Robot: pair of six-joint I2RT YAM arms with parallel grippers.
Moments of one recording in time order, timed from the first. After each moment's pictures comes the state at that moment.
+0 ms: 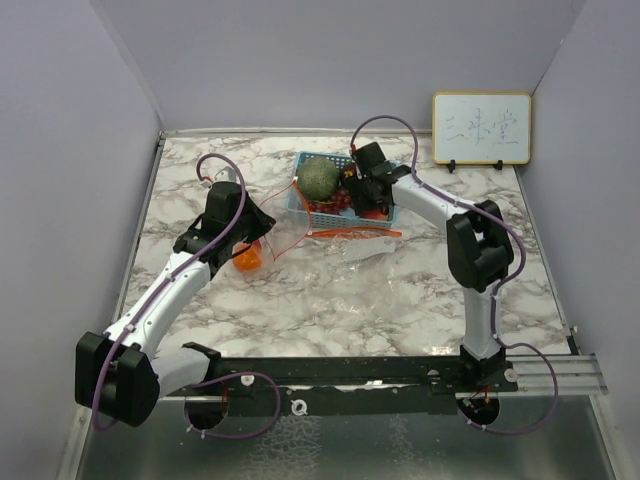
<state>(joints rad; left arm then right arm) -0.34 1.14 0.87 -0.33 0.01 -0.83 0.51 2.07 1.61 -0.51 0.22 0.08</state>
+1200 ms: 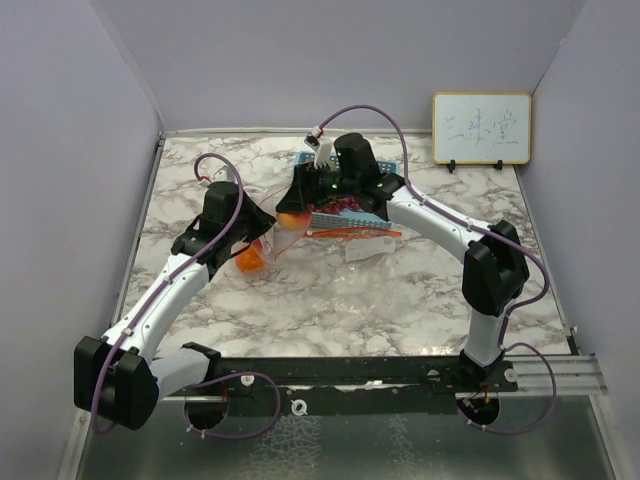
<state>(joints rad) -0.34 1.13 0.87 -0.32 0.04 -0.85 0.69 1.88 1.57 -0.12 -0.55 0.44</state>
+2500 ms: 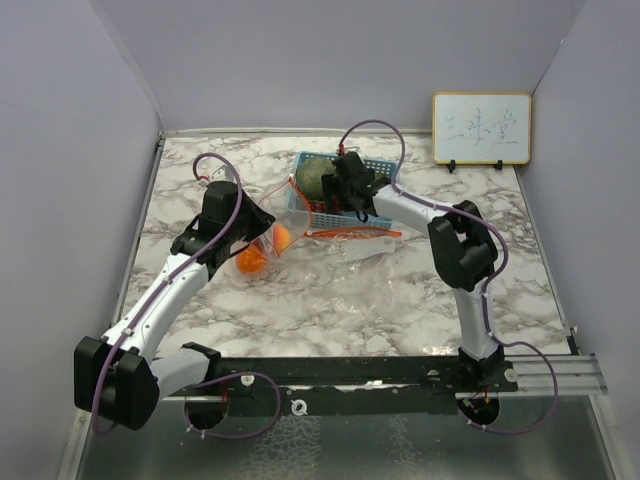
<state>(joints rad) -0.33 1.12 0.87 -0.31 0.04 -0.85 0.61 2.12 1.61 -0.32 0.28 0.31</state>
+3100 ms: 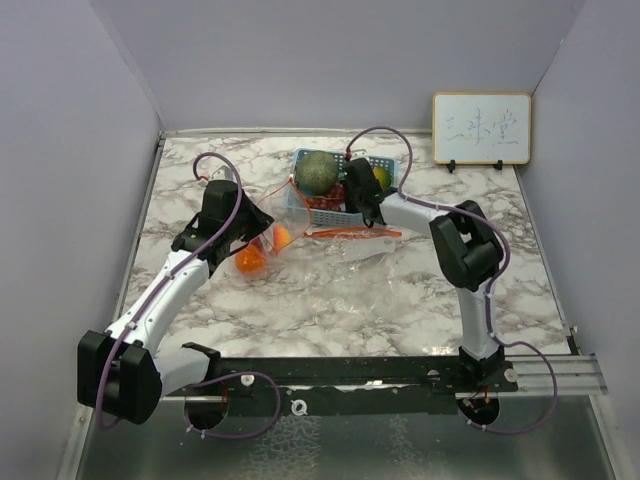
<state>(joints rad) -0.31 1.15 0.87 -0.31 0.05 -0.84 0.57 2.14 1.47 -0.05 0.29 0.23</state>
